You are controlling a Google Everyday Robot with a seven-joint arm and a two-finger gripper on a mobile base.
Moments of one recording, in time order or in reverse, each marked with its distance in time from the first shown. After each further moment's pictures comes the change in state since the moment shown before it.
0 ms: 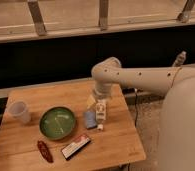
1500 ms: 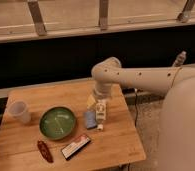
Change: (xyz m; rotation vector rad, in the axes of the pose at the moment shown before) arm 0.000 0.000 0.000 0.000 0.000 0.000
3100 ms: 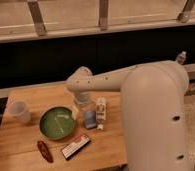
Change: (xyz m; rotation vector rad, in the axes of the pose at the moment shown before) arm 0.021 -0.073 0.072 -0.065 -0.117 -0.181
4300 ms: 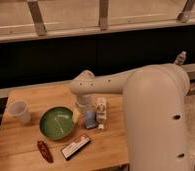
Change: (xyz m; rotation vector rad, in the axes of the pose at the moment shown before) arm -0.010 -0.011 0.012 0.047 -0.005 0.014
